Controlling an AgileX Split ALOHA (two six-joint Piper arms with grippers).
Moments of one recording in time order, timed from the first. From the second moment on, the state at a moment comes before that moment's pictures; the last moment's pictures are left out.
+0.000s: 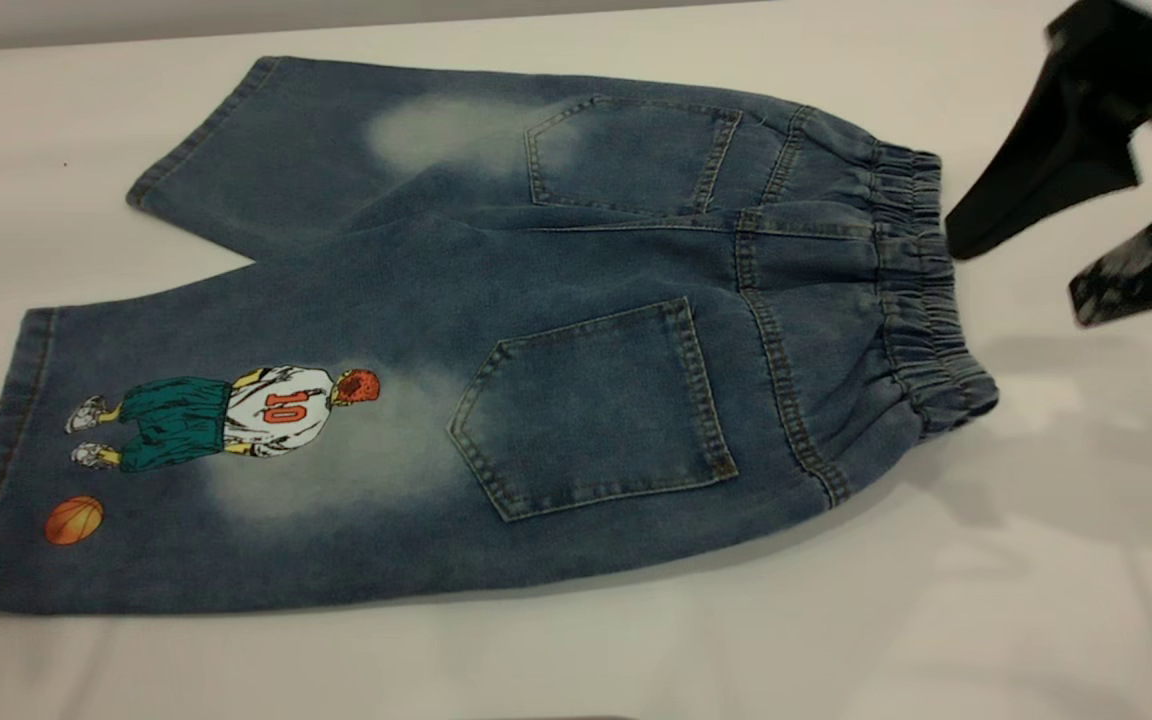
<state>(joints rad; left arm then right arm) 0.00 1.20 -0.69 -0.38 0.40 0.23 0.08 1.66 -0.64 1.11 0.59 -0.66</state>
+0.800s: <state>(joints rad) 0.00 1.20 -0.69 -0.38 0.40 0.23 0.08 1.98 -0.65 1.48 0.49 -1.02</state>
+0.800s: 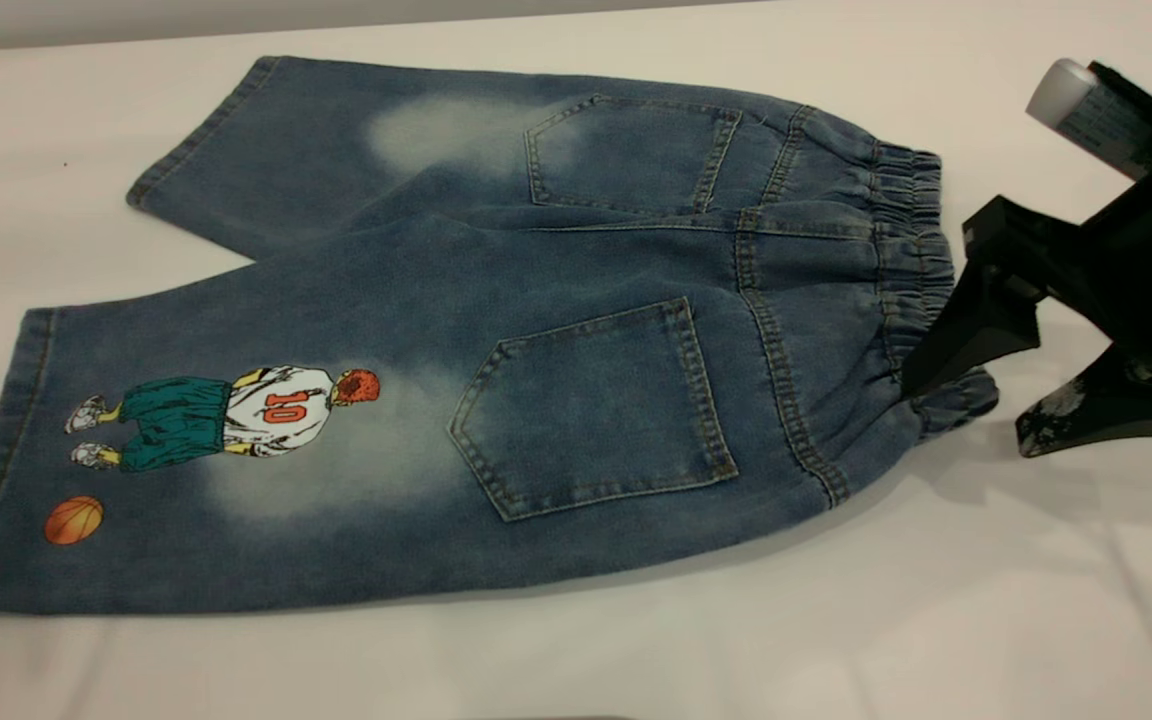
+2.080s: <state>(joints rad) 0.00 1.45 -0.69 -0.07 0.74 -0.13 0.08 2.04 -0.65 1.74 0.57 -1.36</state>
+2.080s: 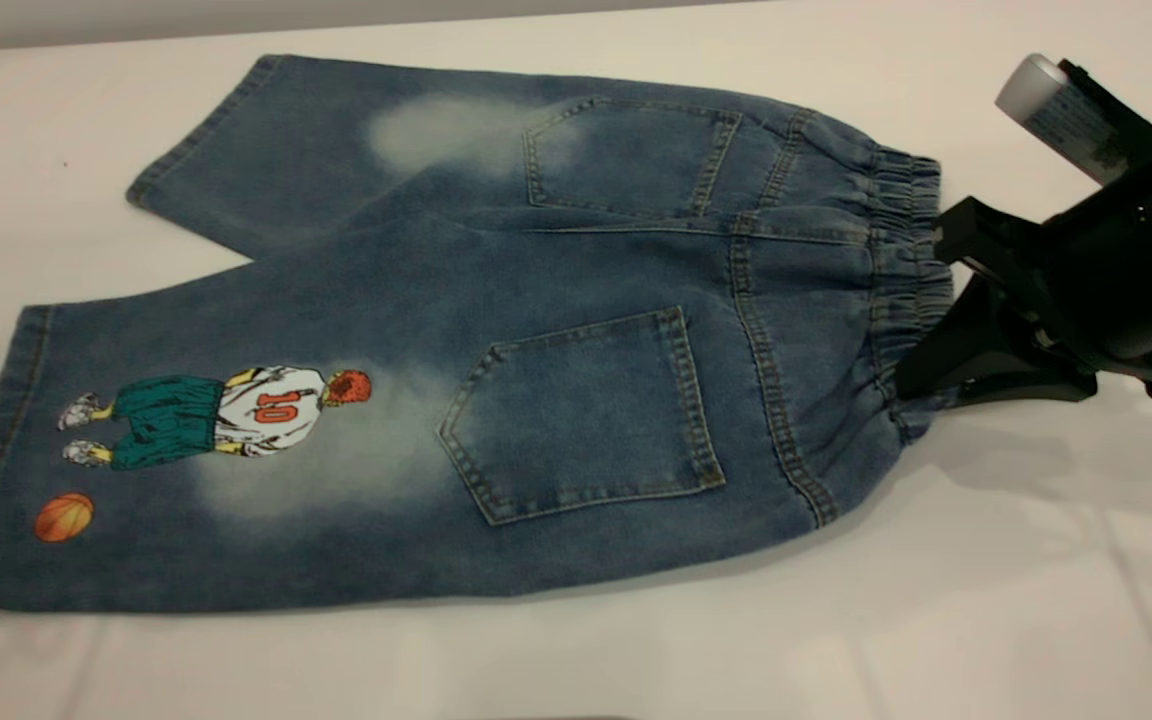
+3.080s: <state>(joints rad) 0.00 1.90 -0.66 0.01 0.48 -0.17 0.08 2.04 -0.65 1.79 0.59 -1.39</state>
